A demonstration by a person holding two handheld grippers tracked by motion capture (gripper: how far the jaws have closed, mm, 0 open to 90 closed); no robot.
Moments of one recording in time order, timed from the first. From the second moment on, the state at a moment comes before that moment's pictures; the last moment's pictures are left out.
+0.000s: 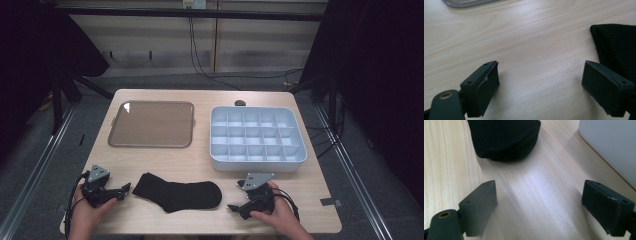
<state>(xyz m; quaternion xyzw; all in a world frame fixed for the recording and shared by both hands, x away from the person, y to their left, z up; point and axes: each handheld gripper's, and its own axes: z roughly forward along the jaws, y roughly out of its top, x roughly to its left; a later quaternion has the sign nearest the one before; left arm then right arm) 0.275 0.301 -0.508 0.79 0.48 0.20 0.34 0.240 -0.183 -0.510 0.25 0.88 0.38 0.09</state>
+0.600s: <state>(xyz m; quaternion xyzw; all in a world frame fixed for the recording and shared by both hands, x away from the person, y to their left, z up) 0.276 0.299 -0.509 0.79 0.48 0.19 0.34 0.239 -0.183 -0.510 0.26 0.88 0.38 0.09</state>
